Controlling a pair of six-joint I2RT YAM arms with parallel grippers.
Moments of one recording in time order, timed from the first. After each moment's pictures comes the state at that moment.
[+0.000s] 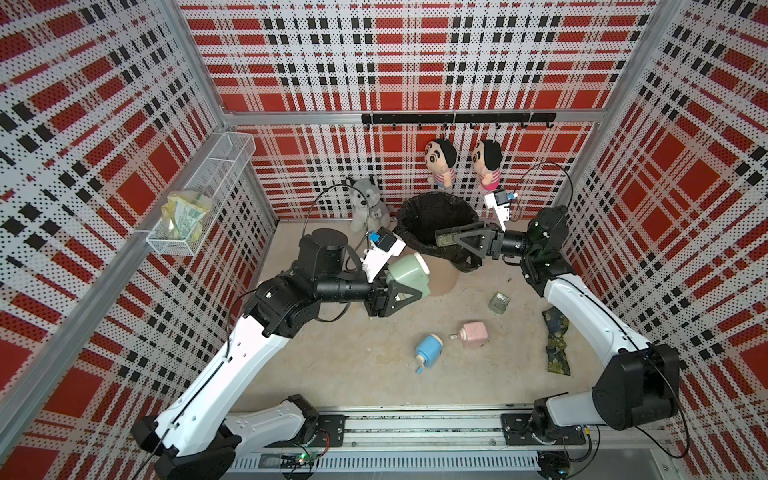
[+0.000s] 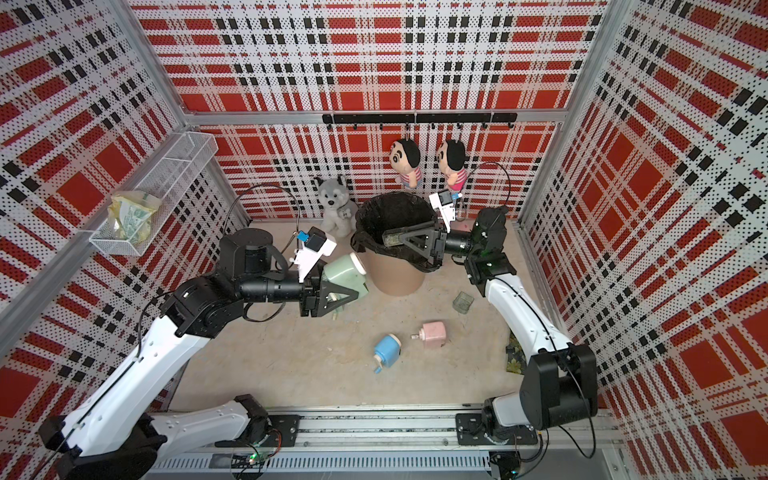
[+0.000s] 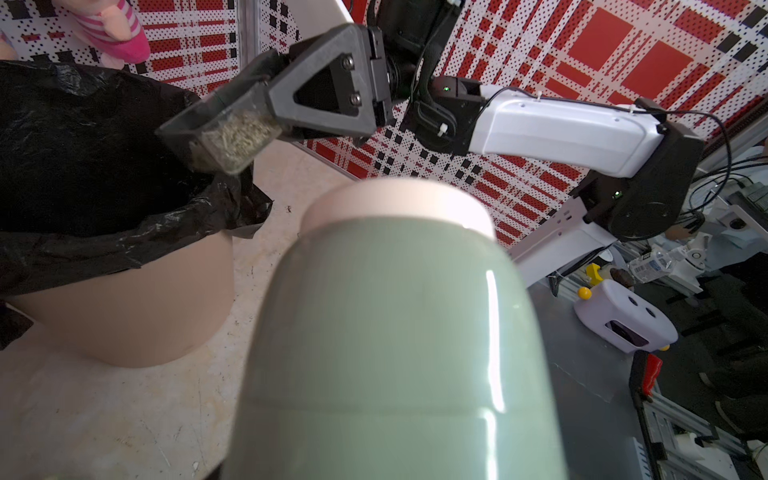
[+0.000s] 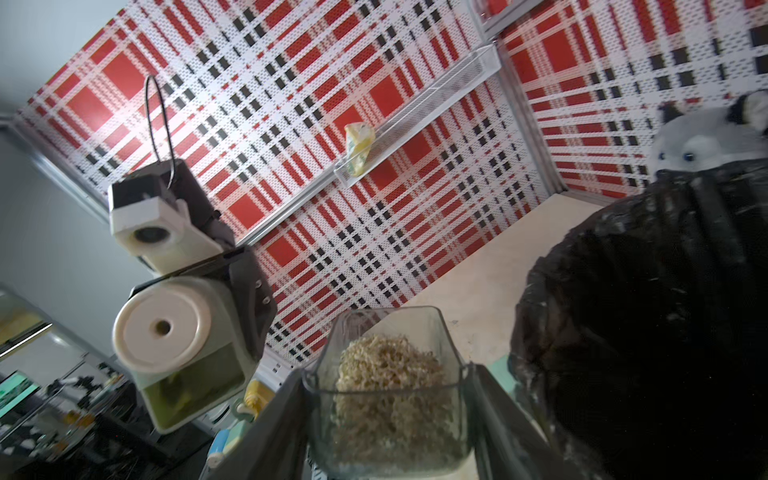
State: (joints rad) left arm -0.65 1.13 1.46 -0.77 0.63 -0.08; right arm 0.20 1.43 1.22 0.33 -1.16 0.68
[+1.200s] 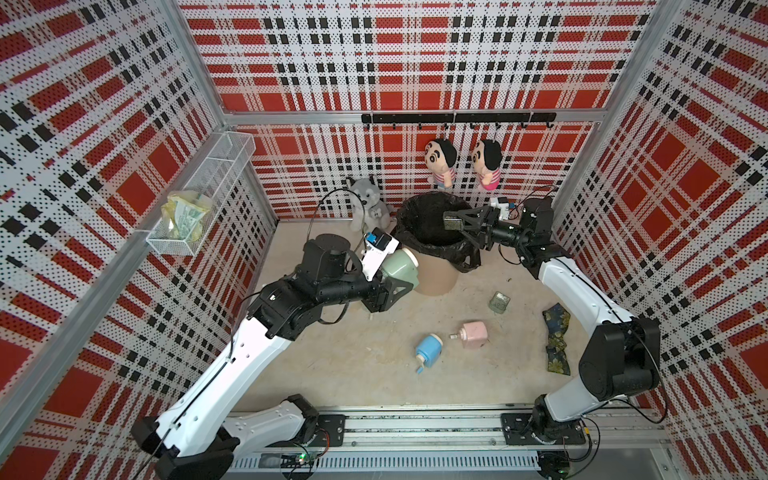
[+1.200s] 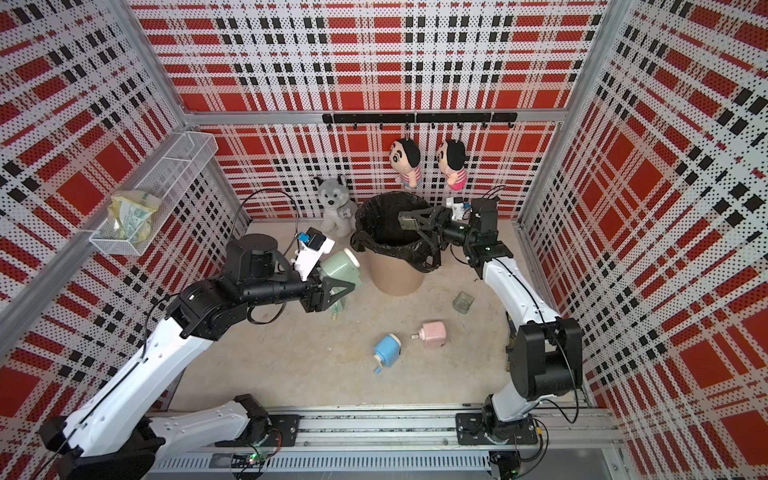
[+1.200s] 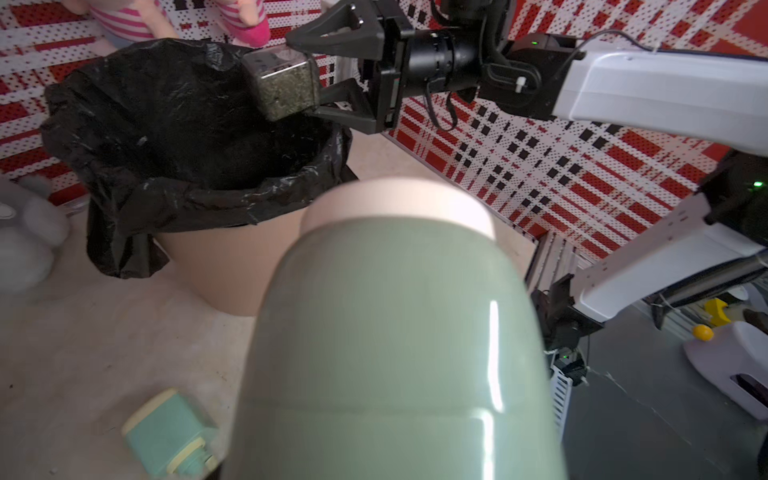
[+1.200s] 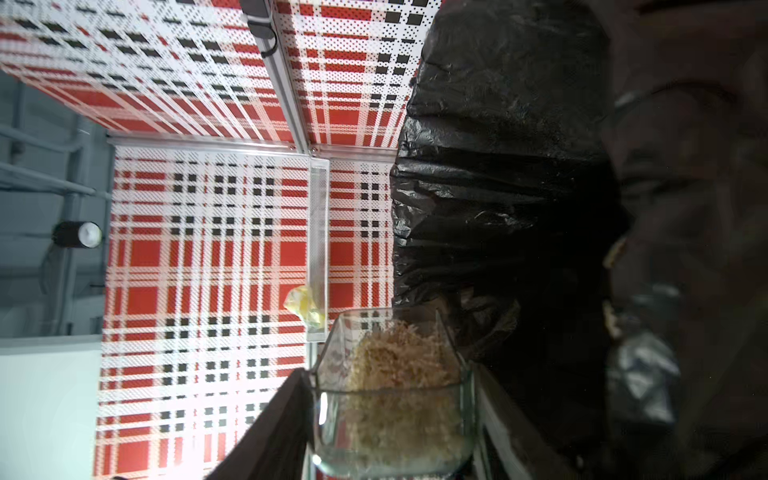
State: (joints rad) left arm -0.65 1.12 1.40 -0.77 0.35 -0.08; right arm 0.15 1.57 1.29 0.12 -0.86 1.35
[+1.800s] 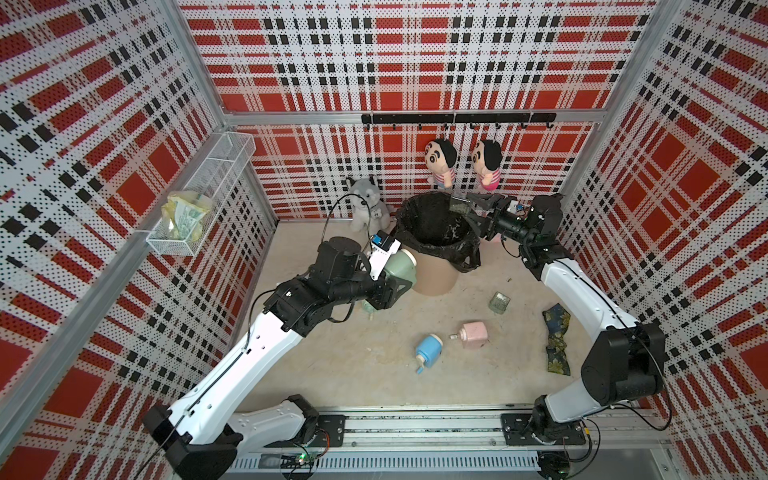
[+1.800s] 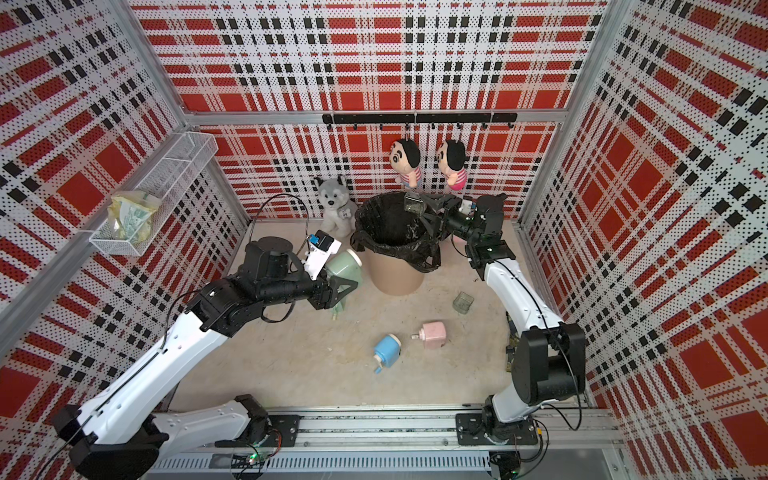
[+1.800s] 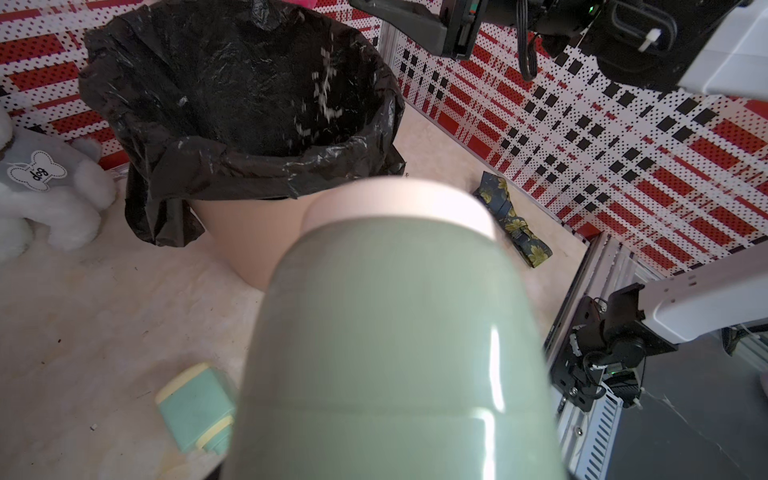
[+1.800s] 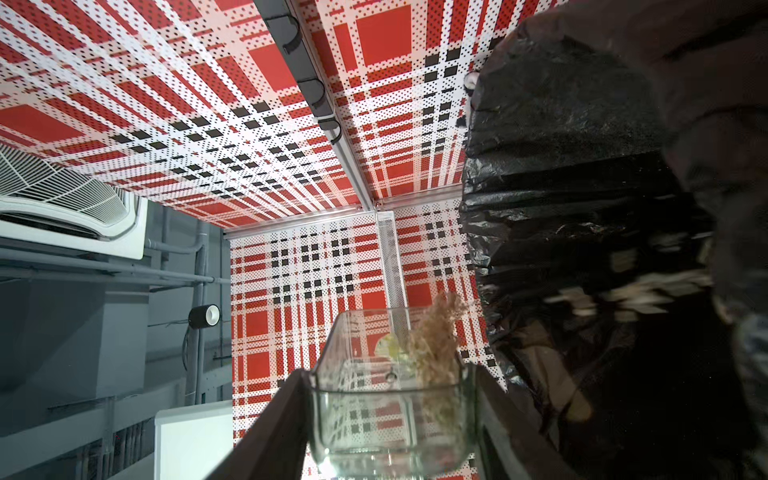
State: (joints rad) left arm -0.65 1.14 1.33 -0.72 0.28 -0.09; right arm 0.16 1.55 1.31 0.25 -0.72 1.72
